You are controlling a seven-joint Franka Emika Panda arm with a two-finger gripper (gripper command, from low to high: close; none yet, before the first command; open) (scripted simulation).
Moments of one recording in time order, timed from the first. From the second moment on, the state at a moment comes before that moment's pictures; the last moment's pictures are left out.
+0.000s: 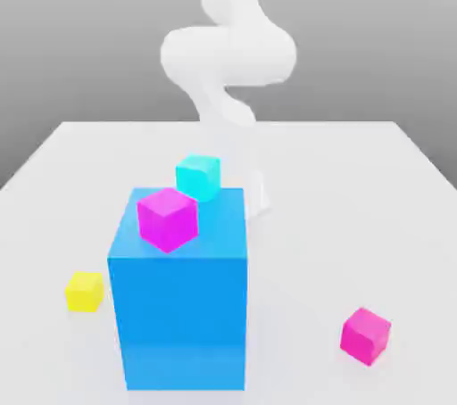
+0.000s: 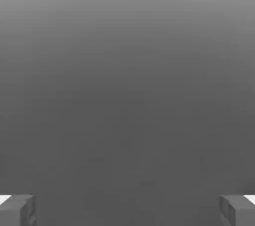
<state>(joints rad) 0.03 -0.71 0.01 -2.33 0.00 2.34 0.77</state>
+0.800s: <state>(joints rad) 0.29 0.17 0.15 -2.57 -0.07 2.76 0.52</state>
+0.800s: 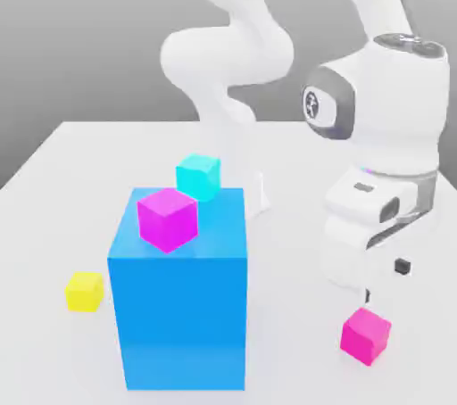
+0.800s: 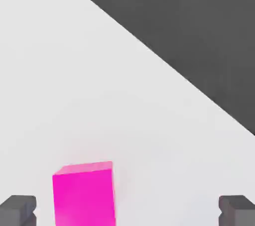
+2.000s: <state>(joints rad) 0.06 -0.43 0.01 -2.63 -0.01 2.20 0.72</state>
